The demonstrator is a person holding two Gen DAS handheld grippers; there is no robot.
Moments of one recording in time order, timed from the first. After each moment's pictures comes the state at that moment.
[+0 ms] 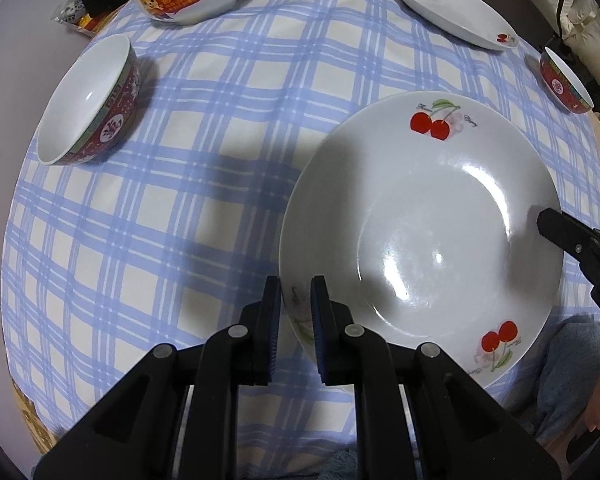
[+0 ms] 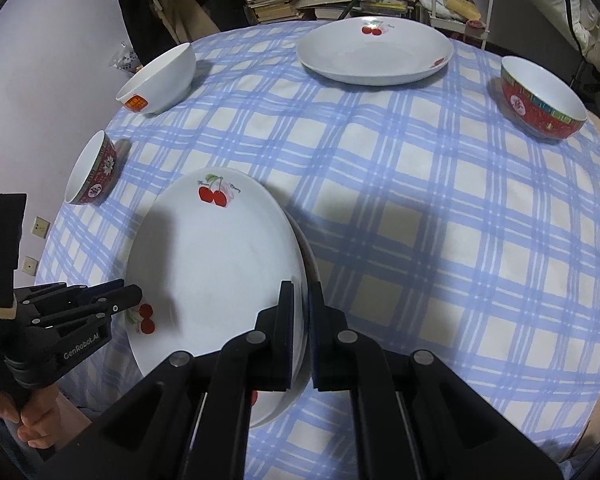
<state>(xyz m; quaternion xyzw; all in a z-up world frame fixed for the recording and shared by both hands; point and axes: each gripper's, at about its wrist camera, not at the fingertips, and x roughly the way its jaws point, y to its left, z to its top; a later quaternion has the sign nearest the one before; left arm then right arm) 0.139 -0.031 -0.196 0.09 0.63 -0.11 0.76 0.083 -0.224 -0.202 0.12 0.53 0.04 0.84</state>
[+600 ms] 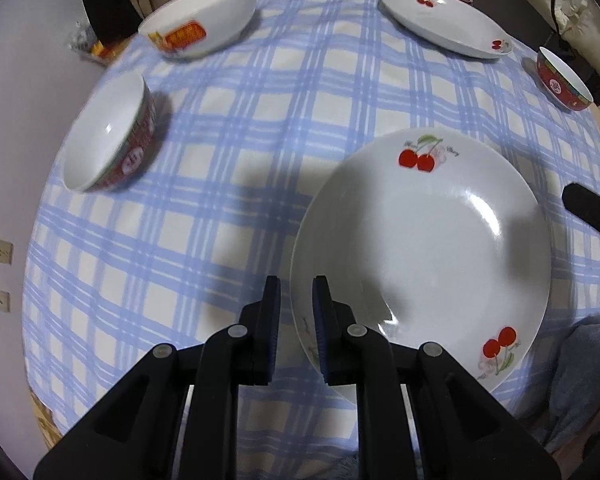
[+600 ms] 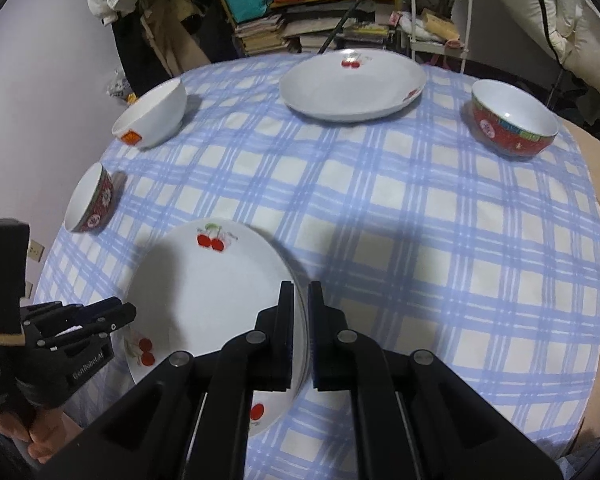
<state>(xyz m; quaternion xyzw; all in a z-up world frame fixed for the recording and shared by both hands) 0.128 -0.040 -0.179 0.13 0.59 -0.09 0.79 0.077 -0.239 -0.178 0.13 0.48 0.01 0.86</state>
